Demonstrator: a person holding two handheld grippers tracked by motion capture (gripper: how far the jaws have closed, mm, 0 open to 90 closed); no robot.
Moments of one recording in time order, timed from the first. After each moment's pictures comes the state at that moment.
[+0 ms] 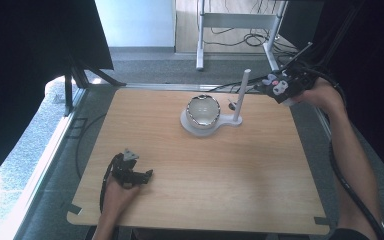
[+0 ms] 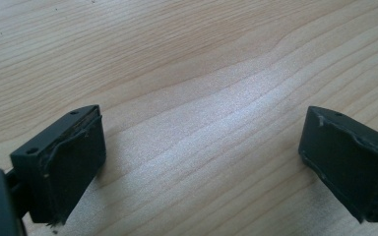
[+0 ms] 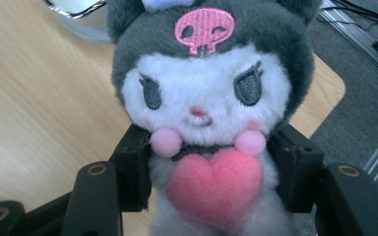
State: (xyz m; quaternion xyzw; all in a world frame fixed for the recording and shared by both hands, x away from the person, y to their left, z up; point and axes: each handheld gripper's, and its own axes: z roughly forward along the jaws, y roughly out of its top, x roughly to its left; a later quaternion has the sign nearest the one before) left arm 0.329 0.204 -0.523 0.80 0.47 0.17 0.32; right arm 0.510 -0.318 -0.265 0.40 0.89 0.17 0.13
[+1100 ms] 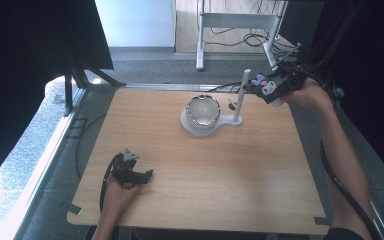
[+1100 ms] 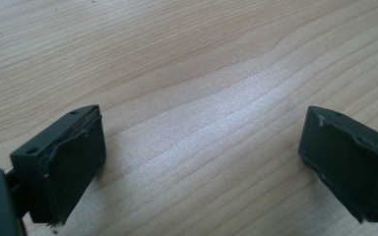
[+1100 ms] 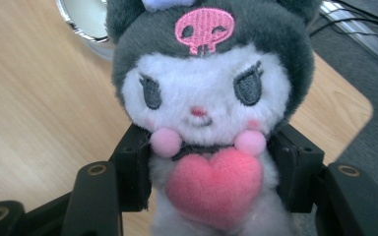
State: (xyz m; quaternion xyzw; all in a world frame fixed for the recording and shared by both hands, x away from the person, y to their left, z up) left arm 0.329 0.204 -0.523 0.80 0.47 0.17 0.32; right arm 0.514 -0.292 -0.273 0.38 0.90 0.19 0.10
